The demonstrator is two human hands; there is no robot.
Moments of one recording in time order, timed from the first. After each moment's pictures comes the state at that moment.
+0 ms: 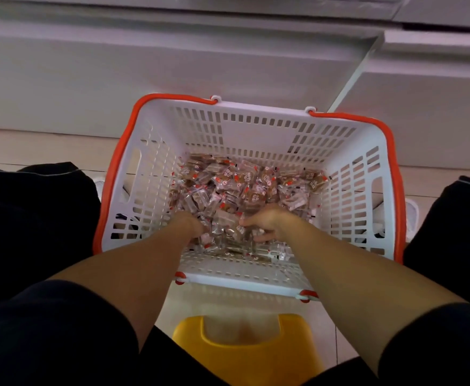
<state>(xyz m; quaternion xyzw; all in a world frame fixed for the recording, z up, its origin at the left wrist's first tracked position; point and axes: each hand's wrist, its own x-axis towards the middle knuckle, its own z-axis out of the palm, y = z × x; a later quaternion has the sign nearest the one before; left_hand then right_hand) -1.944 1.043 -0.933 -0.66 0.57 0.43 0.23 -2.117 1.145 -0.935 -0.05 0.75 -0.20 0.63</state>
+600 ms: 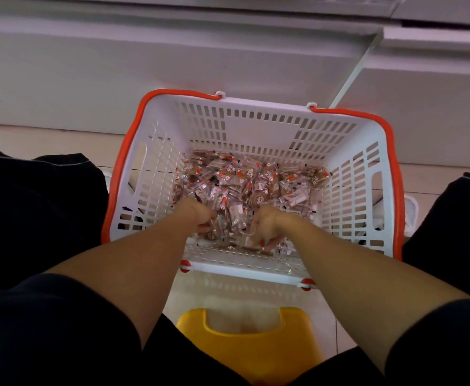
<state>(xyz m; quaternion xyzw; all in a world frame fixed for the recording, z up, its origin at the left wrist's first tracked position) -1.954 1.041 -0.918 -0.67 0.46 0.57 0.12 -2.105 1.151 -0.911 -0.28 0.73 0.03 0.62</state>
